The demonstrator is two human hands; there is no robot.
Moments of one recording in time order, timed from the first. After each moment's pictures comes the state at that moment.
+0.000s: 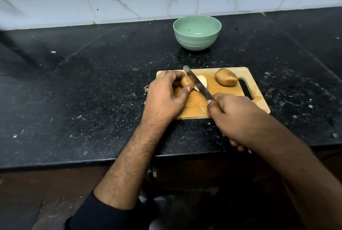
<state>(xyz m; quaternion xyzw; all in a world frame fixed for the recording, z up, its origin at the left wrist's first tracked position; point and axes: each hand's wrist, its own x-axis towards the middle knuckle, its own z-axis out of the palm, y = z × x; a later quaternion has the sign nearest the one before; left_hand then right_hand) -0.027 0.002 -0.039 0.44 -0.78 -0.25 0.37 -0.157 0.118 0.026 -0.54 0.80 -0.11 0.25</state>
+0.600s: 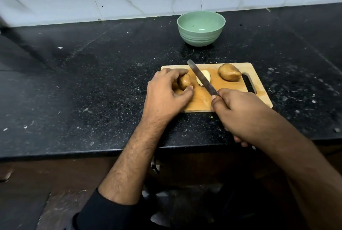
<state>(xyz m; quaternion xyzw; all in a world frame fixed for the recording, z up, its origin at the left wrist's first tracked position) -0.017 0.010 -0.043 0.45 -0.78 -0.22 0.37 -0.154 0.130 0.027 -0.54 0.80 -0.12 0.24</state>
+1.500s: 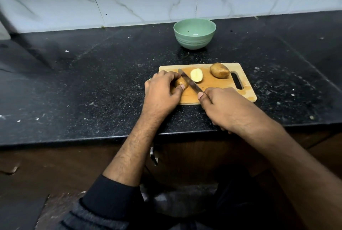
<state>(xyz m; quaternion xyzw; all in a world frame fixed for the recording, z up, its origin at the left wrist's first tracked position) -0.013 0.021 -0.045 0.47 -0.80 -0.16 0.33 -0.151 0.134 0.014 -0.60 0.78 -0.09 0.15</state>
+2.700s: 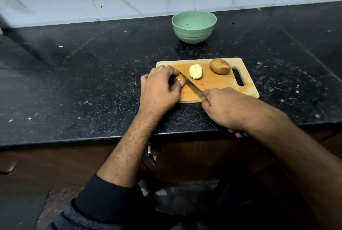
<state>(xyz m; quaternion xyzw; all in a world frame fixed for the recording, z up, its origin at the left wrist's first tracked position) -0.016 0.017 -0.046 0.47 -0.81 -0.13 0.33 -0.151 0.127 0.027 -0.56 0.79 0.01 0.26</state>
